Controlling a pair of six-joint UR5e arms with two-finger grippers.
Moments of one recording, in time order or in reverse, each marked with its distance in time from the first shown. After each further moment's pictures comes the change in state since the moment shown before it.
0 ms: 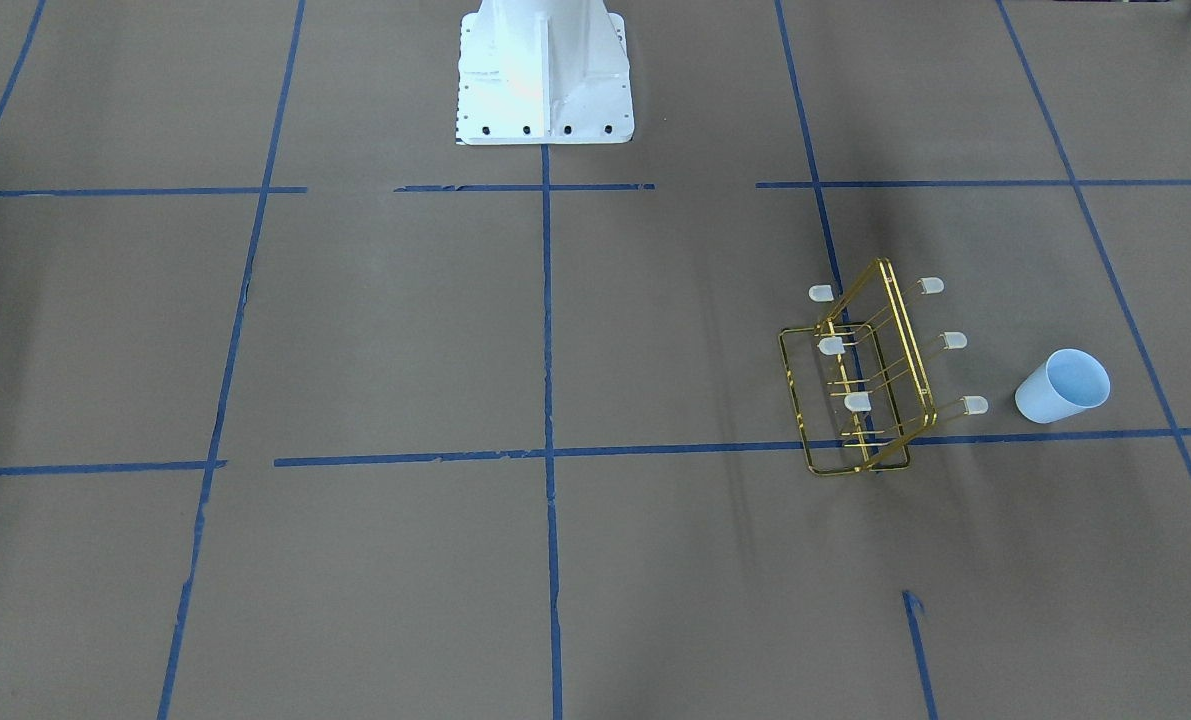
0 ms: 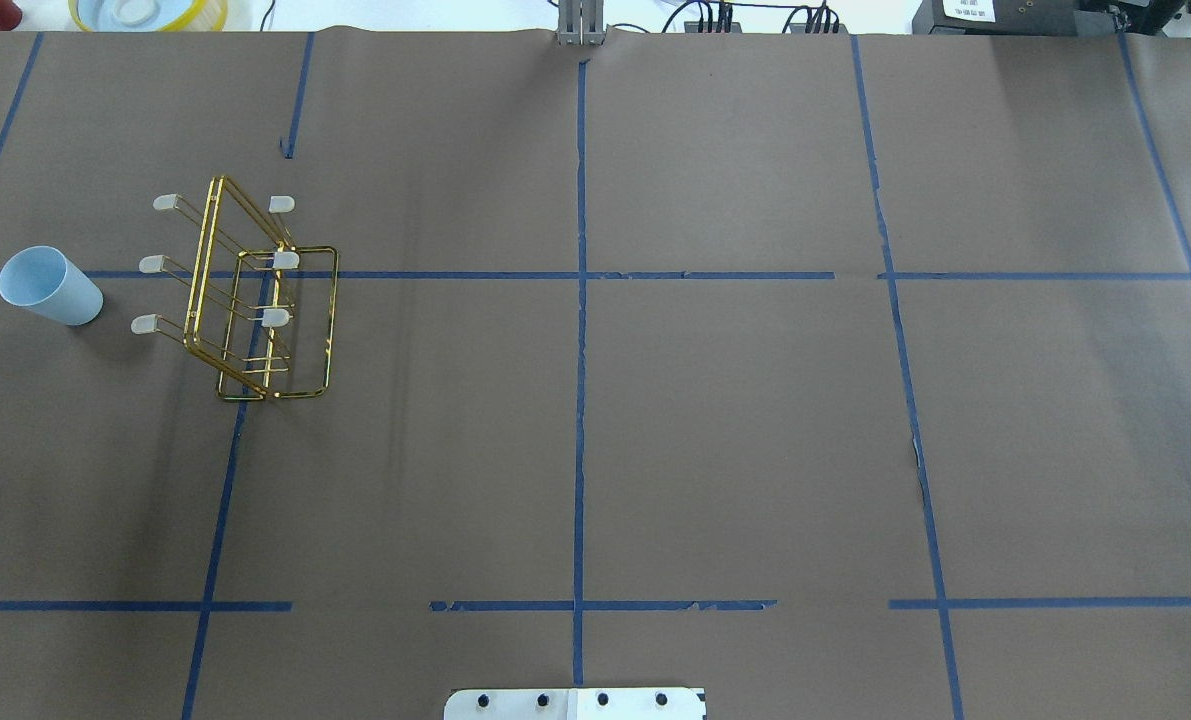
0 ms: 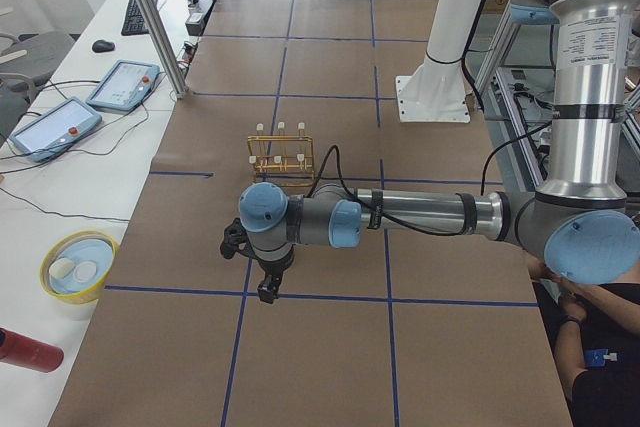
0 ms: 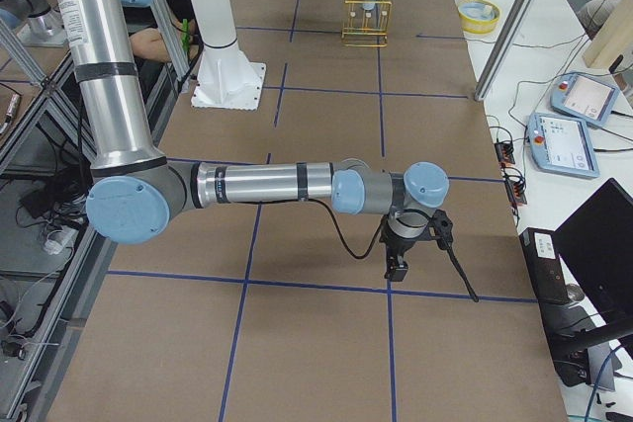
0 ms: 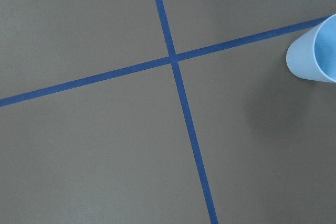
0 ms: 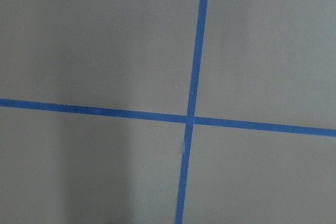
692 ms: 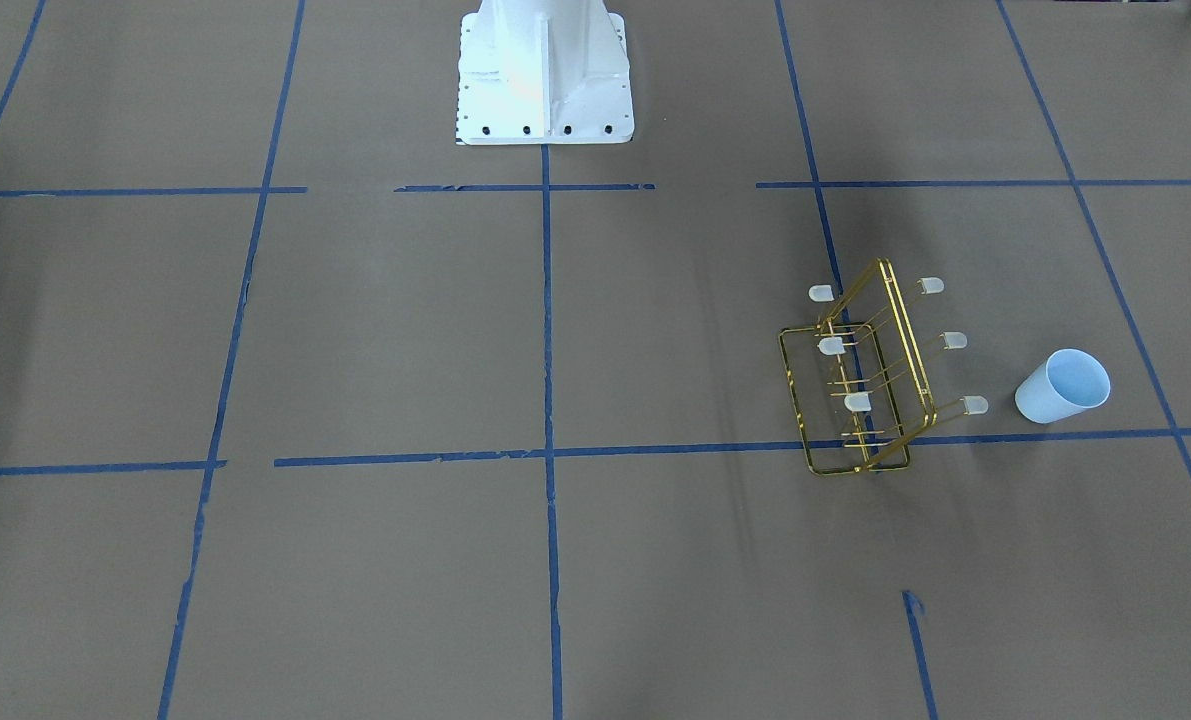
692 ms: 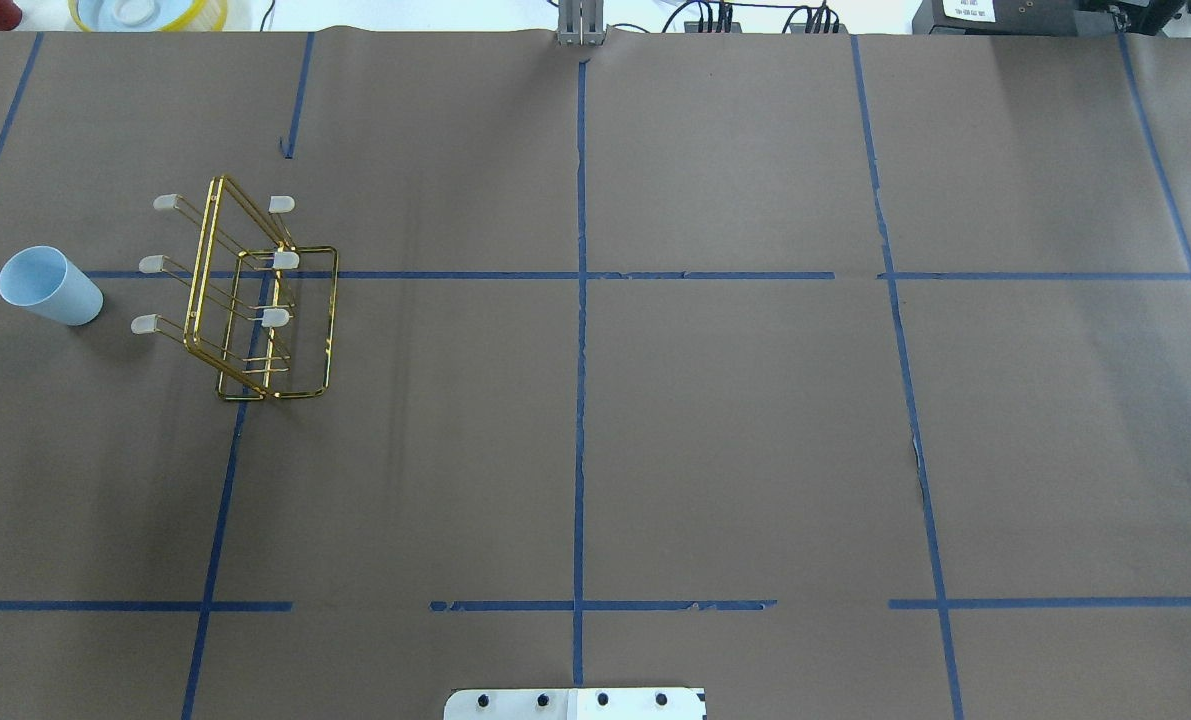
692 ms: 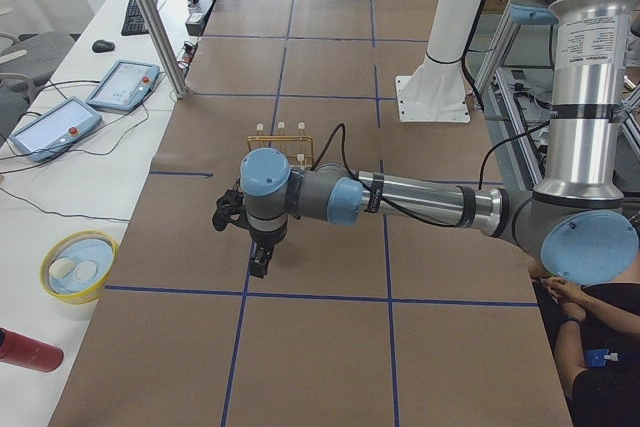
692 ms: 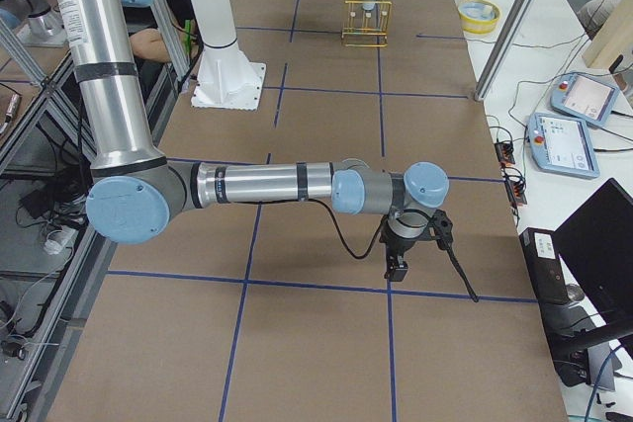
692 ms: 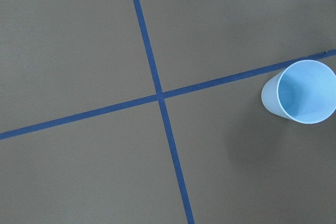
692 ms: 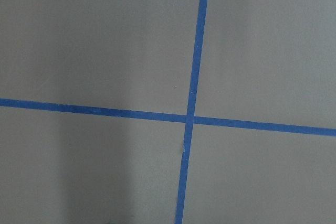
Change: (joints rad) left arm 0.016 -0.006 -0.119 -0.038 0.043 -0.191; right arm 0.000 0.000 0.000 -0.001 0.000 0.000
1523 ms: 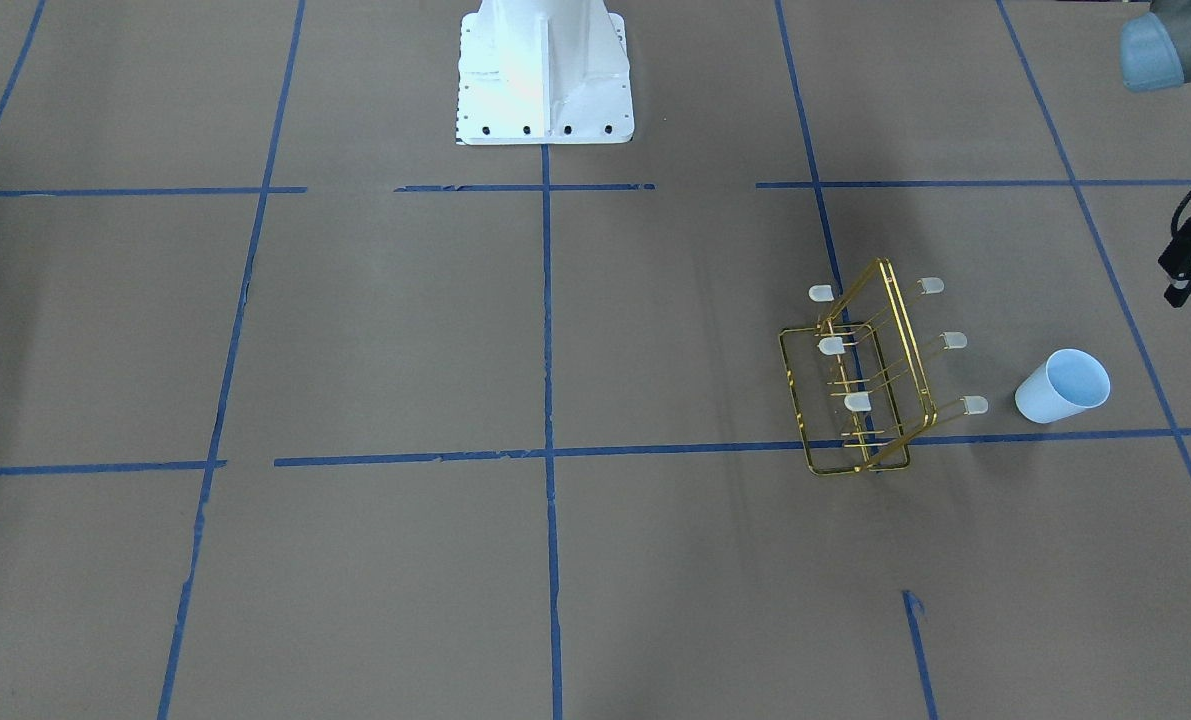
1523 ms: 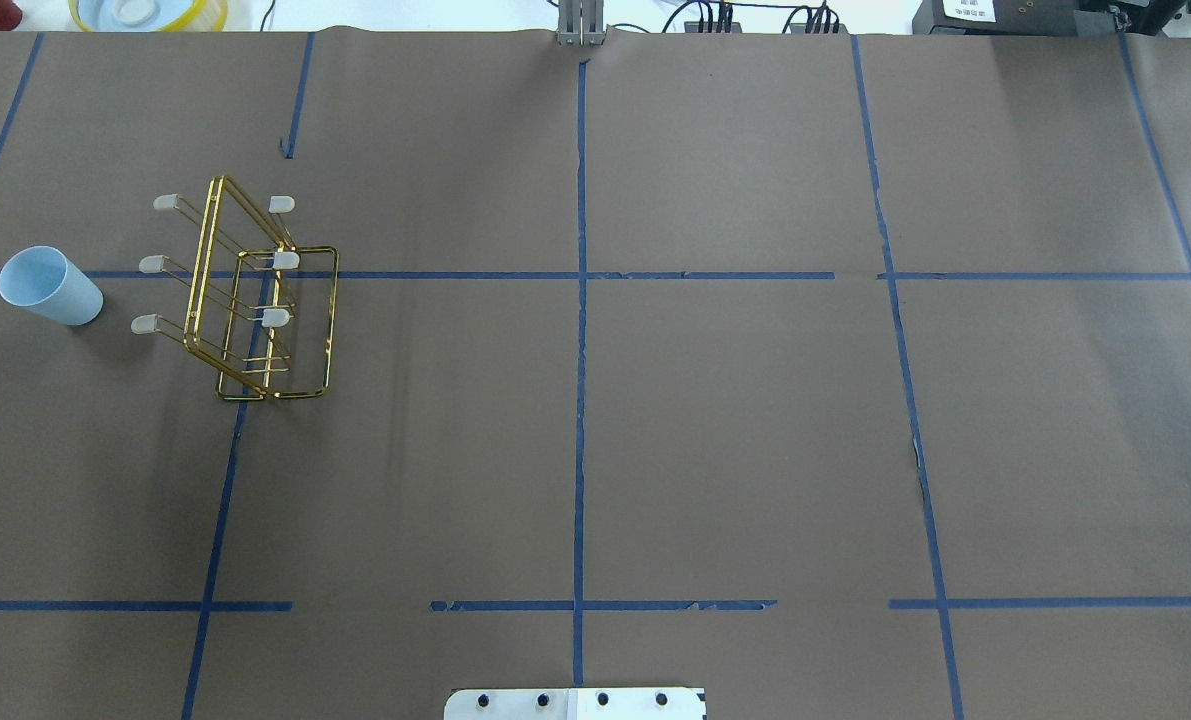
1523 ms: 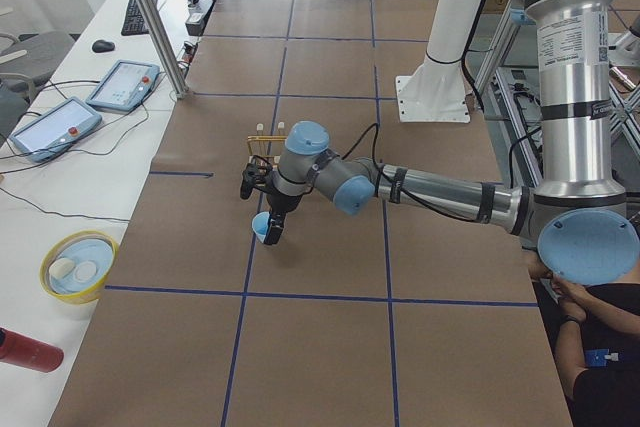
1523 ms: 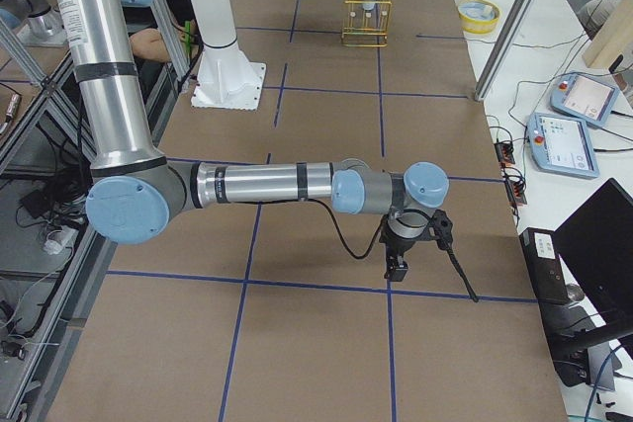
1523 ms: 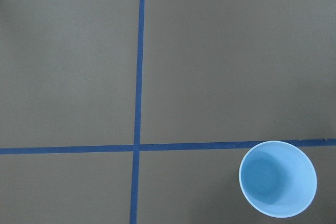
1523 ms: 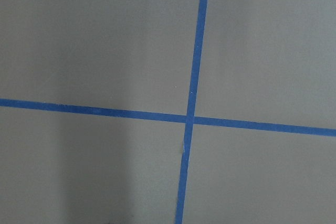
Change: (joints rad) left arm 0.322 0.134 -0.096 -0.463 0.348 -0.670; right arm 0.000 0.000 0.000 0.000 0.000 0.000
